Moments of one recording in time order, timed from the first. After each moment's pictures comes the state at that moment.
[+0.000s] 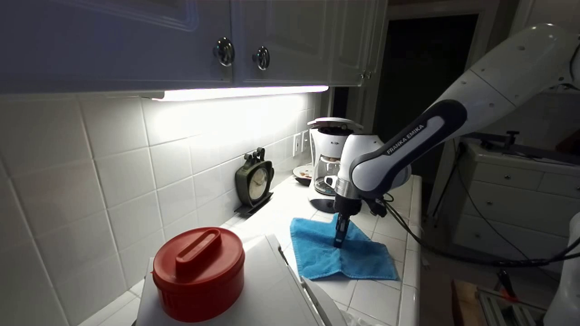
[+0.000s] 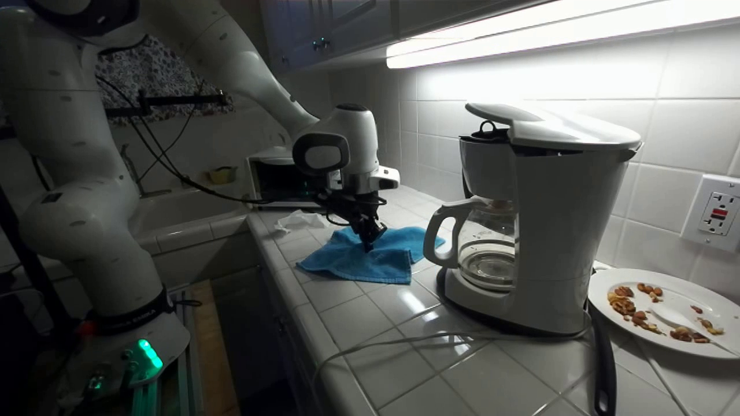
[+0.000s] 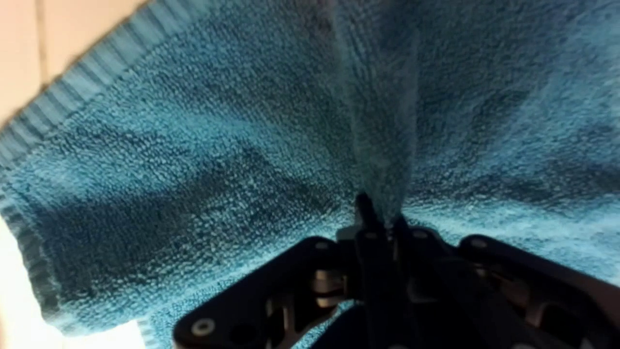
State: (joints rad) arm -0.15 0.07 -0.06 -2.41 0.17 2.54 -0.51
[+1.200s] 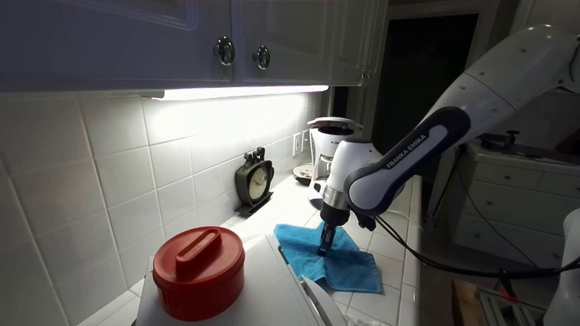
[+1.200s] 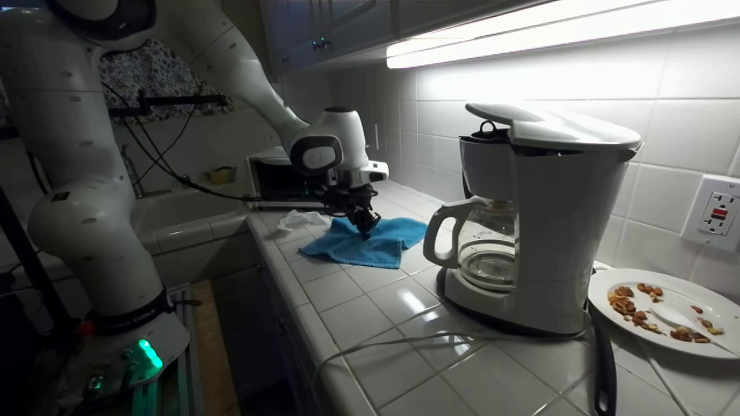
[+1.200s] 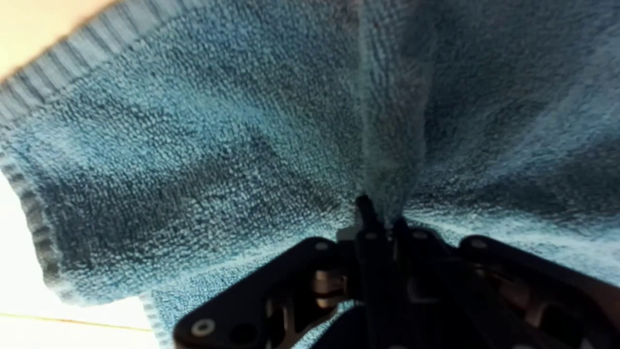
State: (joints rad) arm -0.05 0.10 -0.02 -2.41 0.15 2.68 -0.40
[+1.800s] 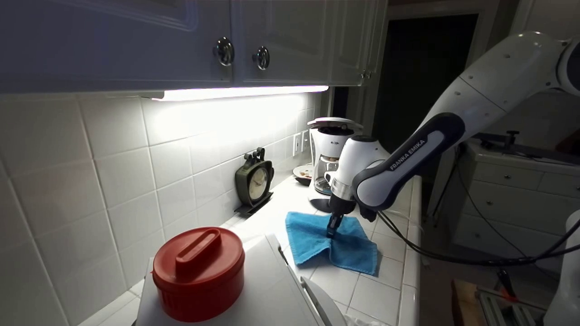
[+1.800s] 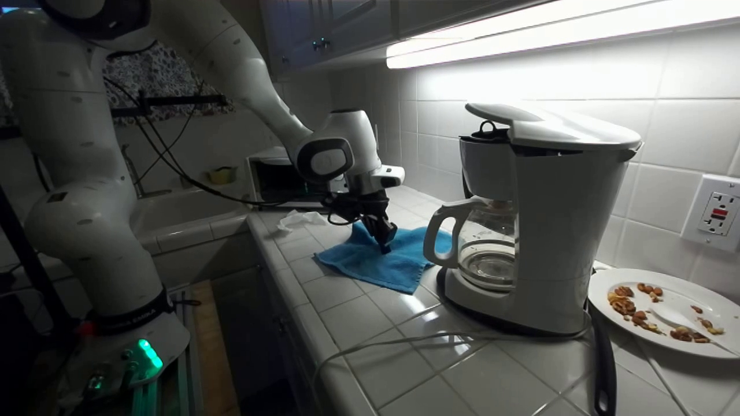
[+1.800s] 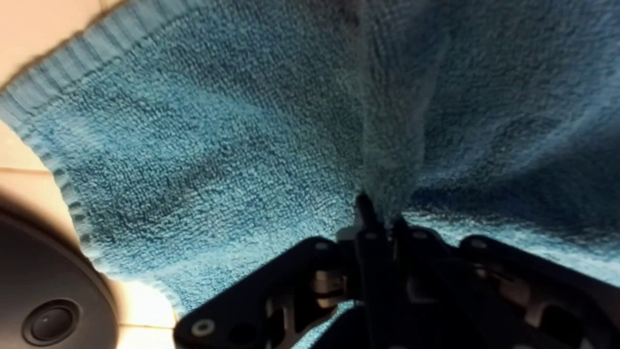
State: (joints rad) arm -0.10 0.12 -0.14 -2.40 -0.05 2.74 -0.19
